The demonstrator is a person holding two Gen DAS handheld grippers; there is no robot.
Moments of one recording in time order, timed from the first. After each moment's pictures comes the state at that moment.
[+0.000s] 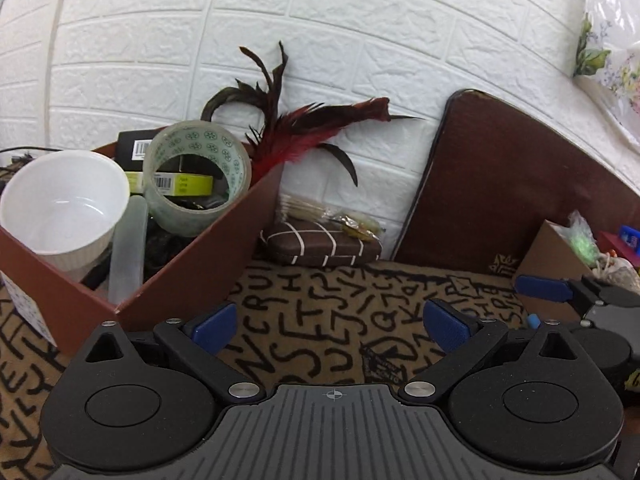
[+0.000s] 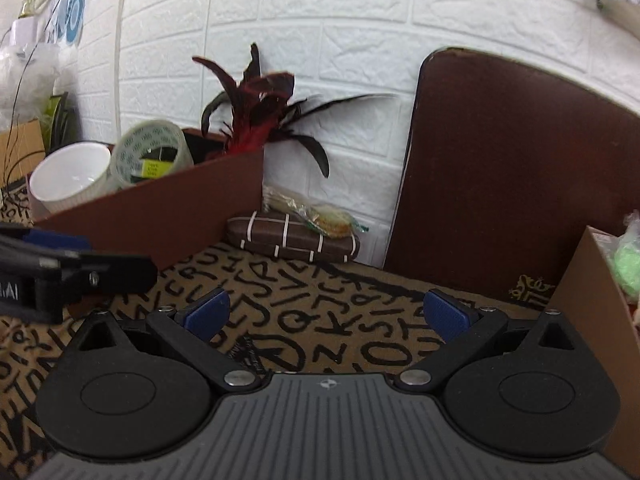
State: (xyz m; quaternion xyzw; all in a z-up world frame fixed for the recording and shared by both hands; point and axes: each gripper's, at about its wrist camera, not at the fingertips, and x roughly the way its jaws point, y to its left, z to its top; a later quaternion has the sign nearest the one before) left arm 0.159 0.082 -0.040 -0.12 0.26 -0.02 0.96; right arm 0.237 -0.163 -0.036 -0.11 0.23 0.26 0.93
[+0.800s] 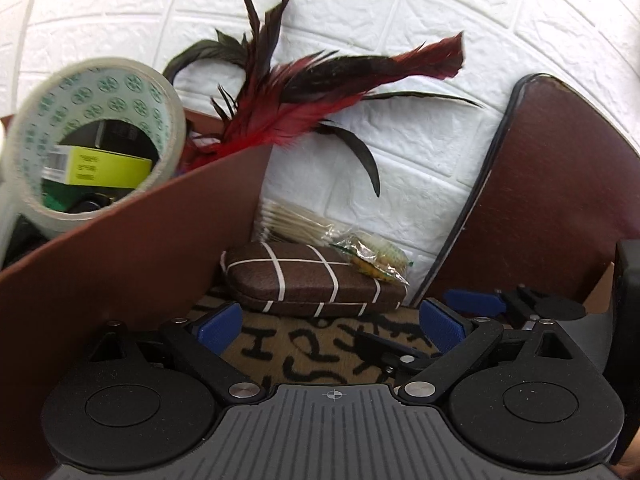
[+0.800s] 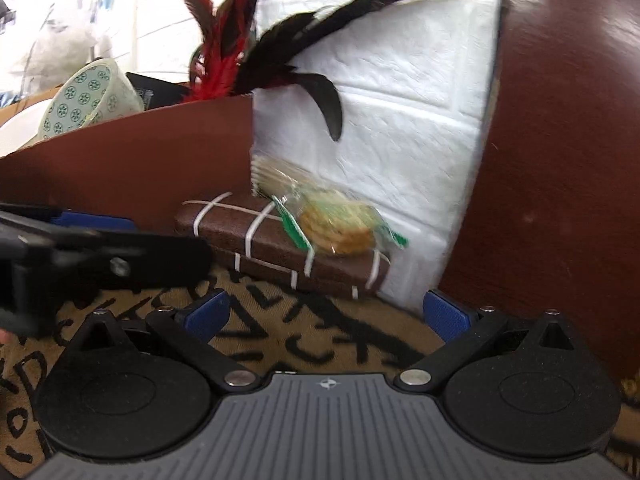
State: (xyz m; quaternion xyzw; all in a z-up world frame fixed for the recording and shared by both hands) left arm 0.278 0.065 -0.083 -0.16 0.24 -0.01 0.96; right arm 0.374 -0.128 -0.088 -0.14 0.24 0.38 0.88
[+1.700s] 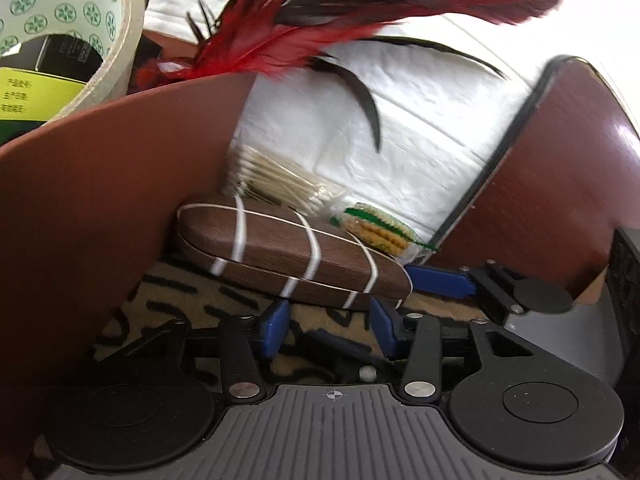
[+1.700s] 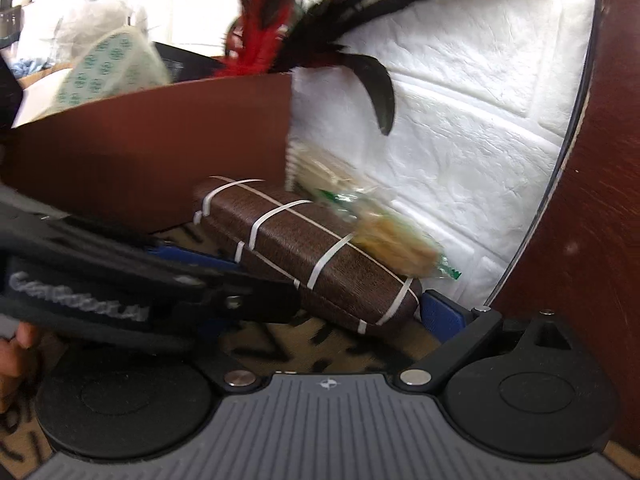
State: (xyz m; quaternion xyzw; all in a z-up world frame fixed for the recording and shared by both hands) left arm 0.305 0.078 -0.099 -0.20 0.30 -0.05 0.93; right arm 0.363 -0.114 -0.090 -0.17 0.25 0.42 0.85
